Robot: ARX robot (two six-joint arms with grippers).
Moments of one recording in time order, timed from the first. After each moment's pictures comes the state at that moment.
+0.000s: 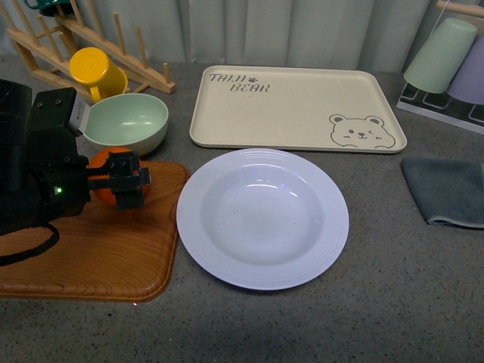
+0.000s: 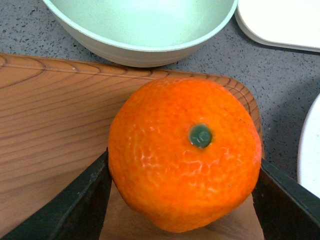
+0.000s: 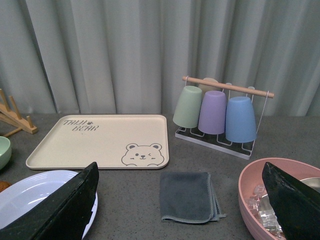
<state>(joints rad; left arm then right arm) -0.18 2.15 0.69 0.82 -0.01 -0.19 0.00 0.00 0.01 0.00 0.00 -0.01</state>
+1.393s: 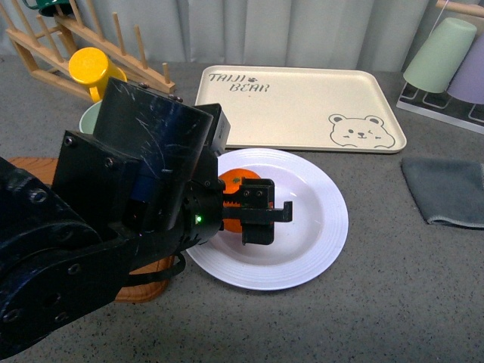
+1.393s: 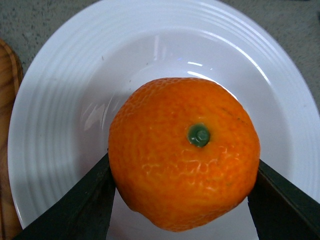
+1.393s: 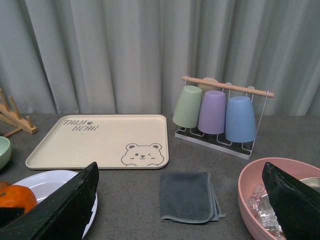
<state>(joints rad) -0.55 2.15 0.78 0.73 -0.03 -0.36 0.00 0.00 0.01 0.00 0.00 -0.01</state>
